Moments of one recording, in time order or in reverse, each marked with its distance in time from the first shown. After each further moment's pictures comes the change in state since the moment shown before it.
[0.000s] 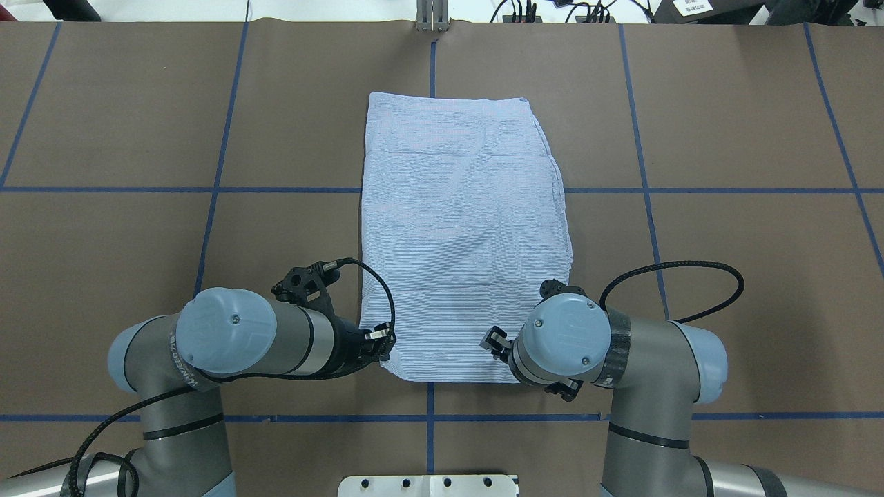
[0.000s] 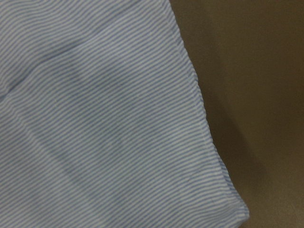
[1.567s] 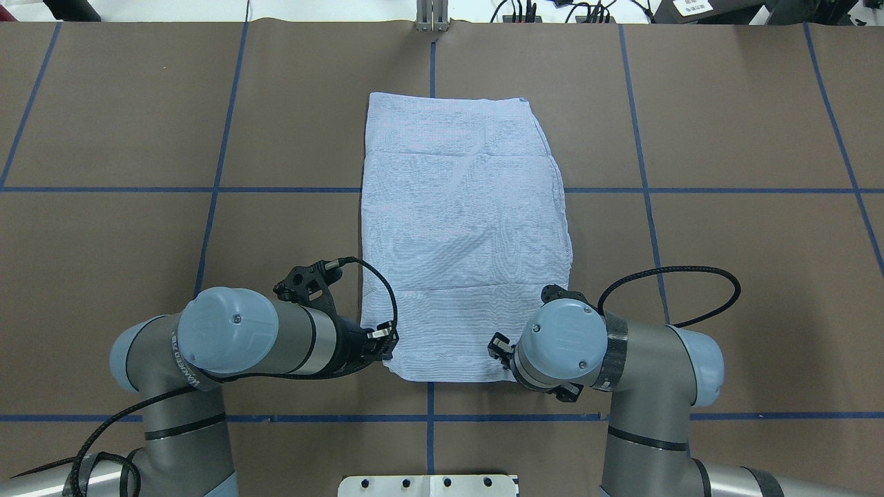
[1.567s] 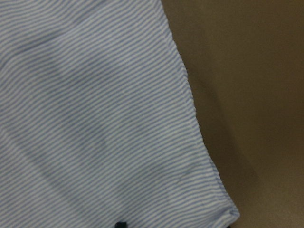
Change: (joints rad) left arm 0.000 -0.006 0.000 0.000 0.003 -0.004; right arm -0.008 -0.006 -0.016 -0.001 0.000 0.000
